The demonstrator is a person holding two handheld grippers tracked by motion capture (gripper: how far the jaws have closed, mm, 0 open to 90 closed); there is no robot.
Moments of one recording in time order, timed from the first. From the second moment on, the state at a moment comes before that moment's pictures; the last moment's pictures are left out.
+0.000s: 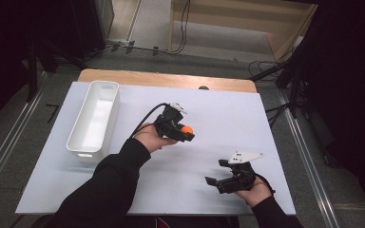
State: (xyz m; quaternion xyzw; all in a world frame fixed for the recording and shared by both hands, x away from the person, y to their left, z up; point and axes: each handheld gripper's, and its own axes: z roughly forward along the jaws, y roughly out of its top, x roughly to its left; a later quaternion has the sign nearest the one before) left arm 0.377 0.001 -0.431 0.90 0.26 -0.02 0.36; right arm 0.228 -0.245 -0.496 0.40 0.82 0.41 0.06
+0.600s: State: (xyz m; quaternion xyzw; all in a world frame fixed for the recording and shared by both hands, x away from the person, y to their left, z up) left arm 0.380 0.015 -0.418 0.90 0.26 -0.03 0.35; right arm 0.228 -0.246 -0.496 0.40 0.82 0.40 0.06
